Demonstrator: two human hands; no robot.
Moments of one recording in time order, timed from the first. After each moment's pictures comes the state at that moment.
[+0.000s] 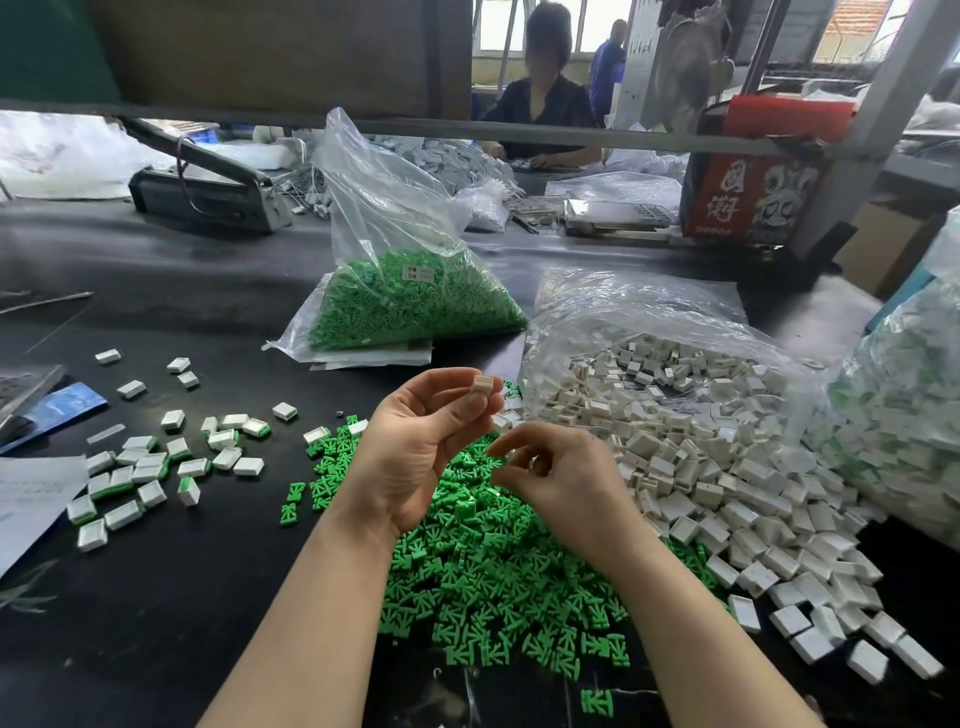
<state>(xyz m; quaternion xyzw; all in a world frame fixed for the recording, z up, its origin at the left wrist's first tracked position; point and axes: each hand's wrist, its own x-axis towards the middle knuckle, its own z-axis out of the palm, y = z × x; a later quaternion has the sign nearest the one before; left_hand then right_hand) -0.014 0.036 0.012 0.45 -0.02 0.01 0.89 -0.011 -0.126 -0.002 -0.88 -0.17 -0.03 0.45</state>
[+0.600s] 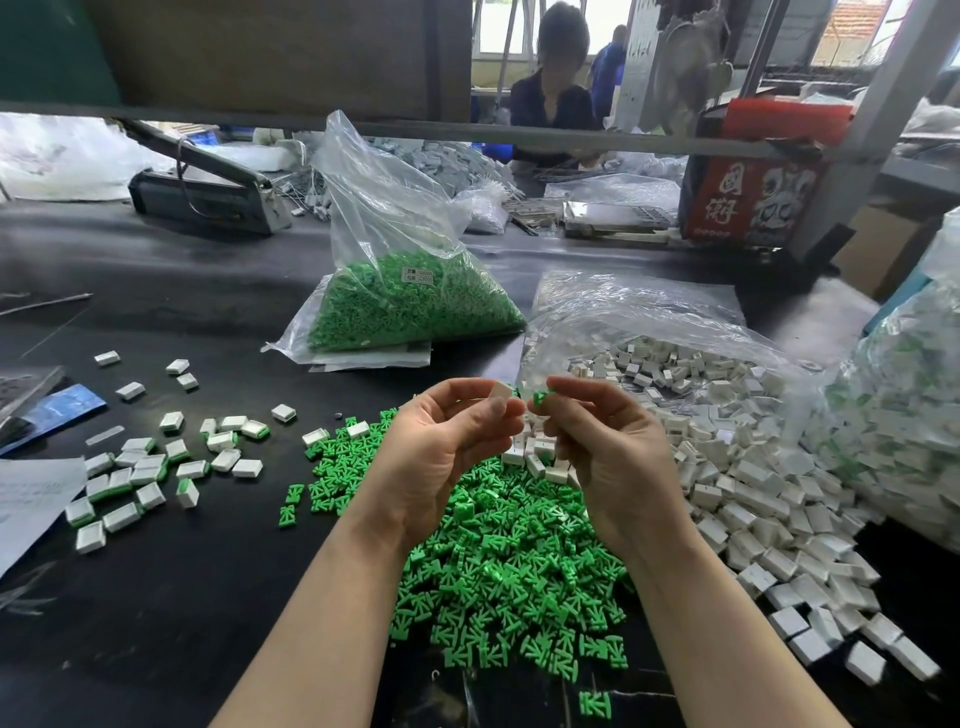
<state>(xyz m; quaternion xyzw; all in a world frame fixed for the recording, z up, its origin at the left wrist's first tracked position) -0.019 0.024 0.015 0.49 -0.02 -0.02 0.87 -0.011 -0.137 0.016 -0.53 -0.09 0.01 0.85</state>
